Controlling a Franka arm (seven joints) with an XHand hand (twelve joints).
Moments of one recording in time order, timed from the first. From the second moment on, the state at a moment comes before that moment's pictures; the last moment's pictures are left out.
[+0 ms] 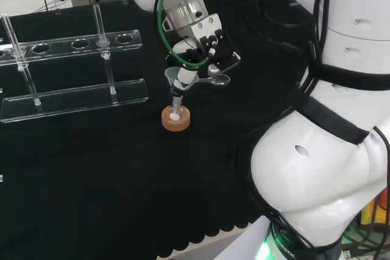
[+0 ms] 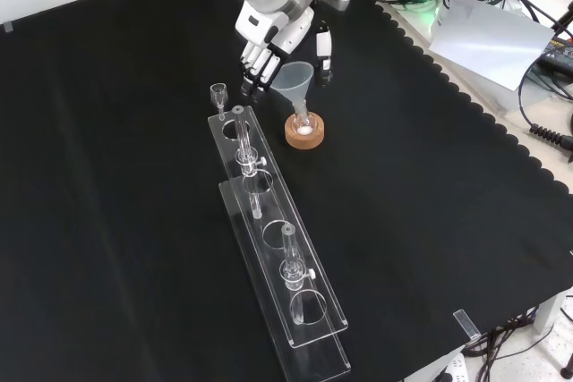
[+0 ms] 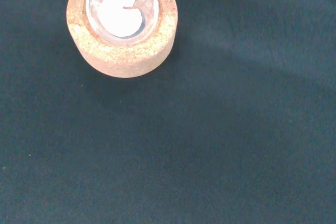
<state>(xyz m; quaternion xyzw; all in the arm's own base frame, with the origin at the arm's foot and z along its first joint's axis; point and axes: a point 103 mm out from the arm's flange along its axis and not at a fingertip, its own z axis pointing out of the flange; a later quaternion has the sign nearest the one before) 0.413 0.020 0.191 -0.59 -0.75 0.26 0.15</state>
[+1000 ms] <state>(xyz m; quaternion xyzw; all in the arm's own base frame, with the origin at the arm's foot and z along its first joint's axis) 0.407 0.017 0.187 -0.55 -0.78 0.23 0.18</state>
